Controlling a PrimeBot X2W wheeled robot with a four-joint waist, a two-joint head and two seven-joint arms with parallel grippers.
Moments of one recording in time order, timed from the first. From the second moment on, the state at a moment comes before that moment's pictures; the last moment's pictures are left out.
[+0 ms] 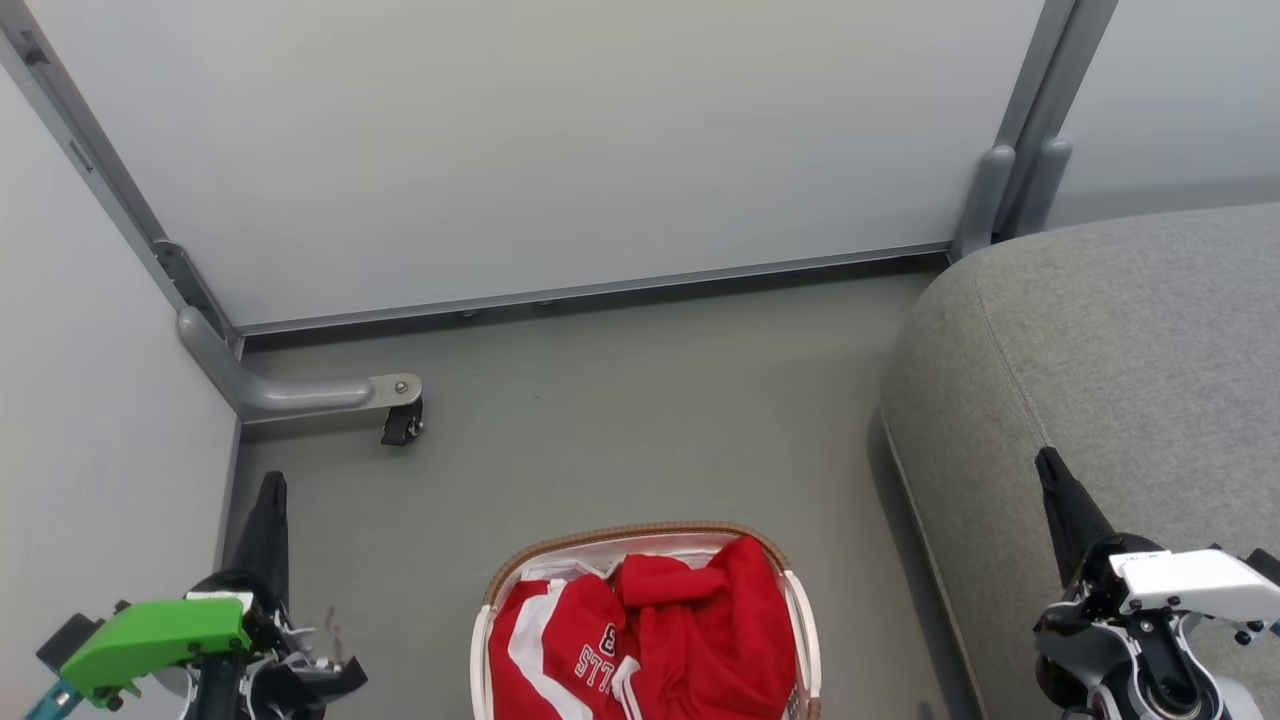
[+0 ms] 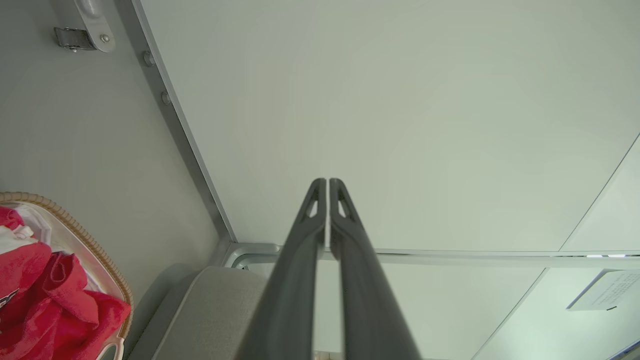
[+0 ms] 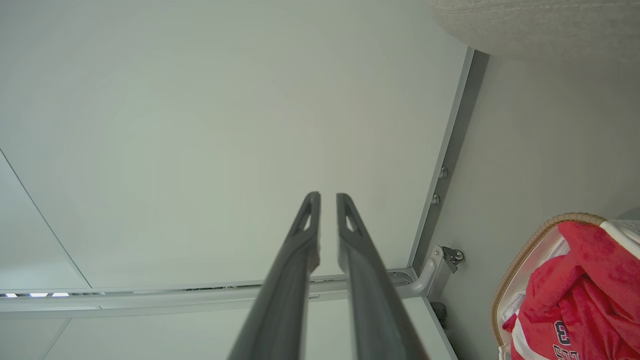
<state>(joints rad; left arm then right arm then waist) -0.10 0.05 0.11 0.25 -1.61 -0.13 0.11 -0.11 -0.05 -0.11 0.25 1.61 0.13 0.11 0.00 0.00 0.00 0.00</state>
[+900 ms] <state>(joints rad) -0.06 0.04 0.03 0.24 -1.38 -0.13 0.01 -0.07 -0.03 -0.13 0.25 1.38 0.13 0.01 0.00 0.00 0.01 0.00</state>
